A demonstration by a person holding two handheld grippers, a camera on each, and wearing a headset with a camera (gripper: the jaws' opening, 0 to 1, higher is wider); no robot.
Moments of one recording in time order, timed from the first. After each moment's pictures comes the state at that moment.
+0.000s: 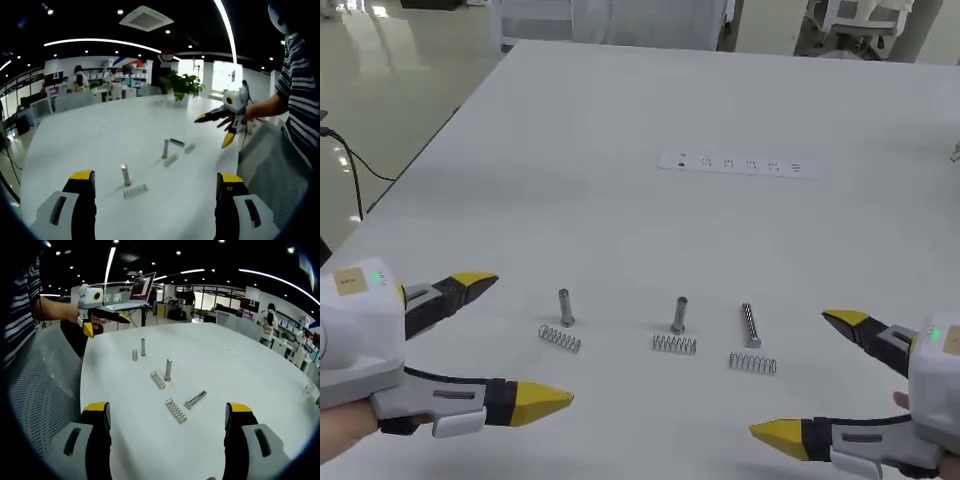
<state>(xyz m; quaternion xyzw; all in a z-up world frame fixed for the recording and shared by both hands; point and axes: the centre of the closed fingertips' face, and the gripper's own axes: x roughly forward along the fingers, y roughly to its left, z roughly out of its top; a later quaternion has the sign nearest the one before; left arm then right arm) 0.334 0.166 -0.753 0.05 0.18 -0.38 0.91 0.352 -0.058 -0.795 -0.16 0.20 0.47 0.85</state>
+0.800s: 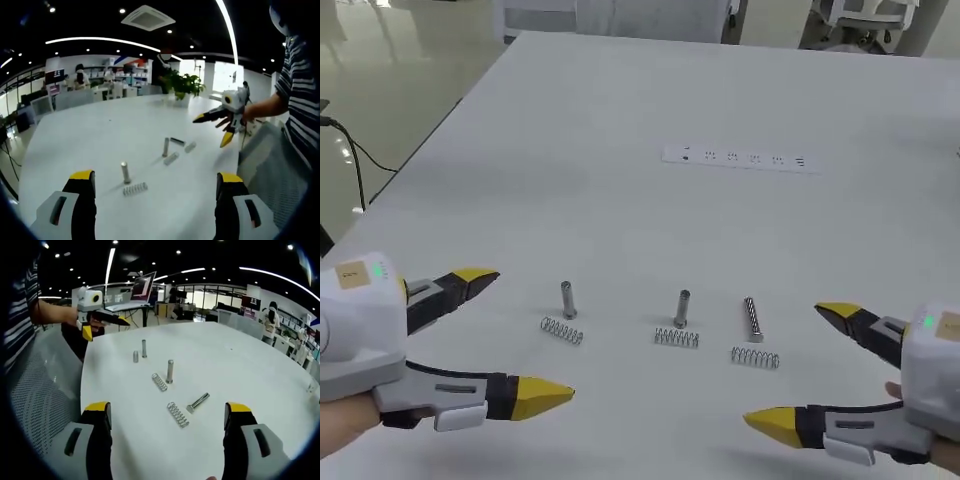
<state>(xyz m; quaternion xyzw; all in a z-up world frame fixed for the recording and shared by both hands) 0.334 0.166 -0.757 0.05 0.18 -0.38 0.91 0.358 -0.049 -0.795 -0.15 0.21 0.47 0.84</state>
